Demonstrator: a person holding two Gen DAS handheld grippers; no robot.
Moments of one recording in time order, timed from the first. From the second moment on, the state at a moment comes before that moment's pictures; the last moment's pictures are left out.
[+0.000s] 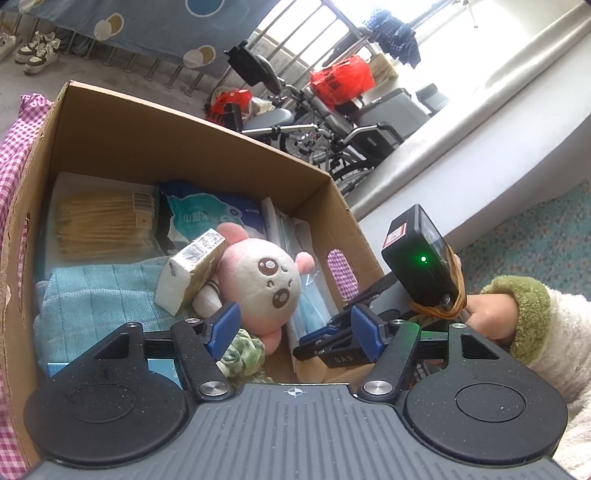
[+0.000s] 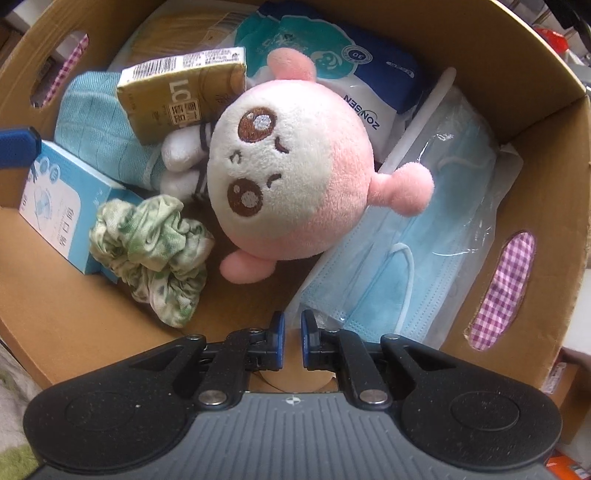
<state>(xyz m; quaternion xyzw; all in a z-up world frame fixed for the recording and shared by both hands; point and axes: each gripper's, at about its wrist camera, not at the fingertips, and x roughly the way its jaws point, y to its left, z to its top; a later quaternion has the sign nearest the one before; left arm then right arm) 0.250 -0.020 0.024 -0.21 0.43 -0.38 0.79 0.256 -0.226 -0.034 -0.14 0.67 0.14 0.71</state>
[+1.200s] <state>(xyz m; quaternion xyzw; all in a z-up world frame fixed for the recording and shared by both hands) 0.092 -0.082 0.032 -0.03 0.41 -0.40 0.82 -0.009 -0.329 0.066 0.21 0.37 0.08 0.90</state>
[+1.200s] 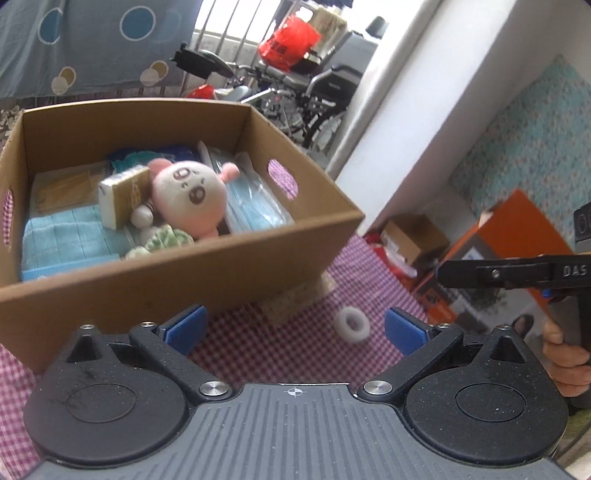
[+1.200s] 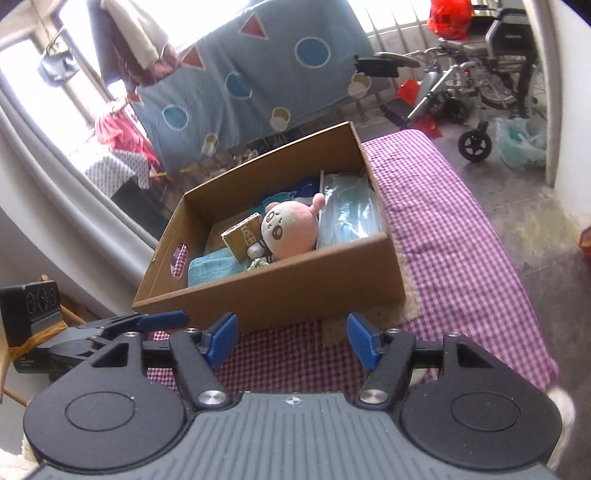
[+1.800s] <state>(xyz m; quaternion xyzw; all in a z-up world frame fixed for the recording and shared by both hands) 0.039 -0.175 -0.031 0.16 0.36 -0.42 0.81 -0.055 -0.342 -0.014 0.17 0.37 -0.03 0.91</state>
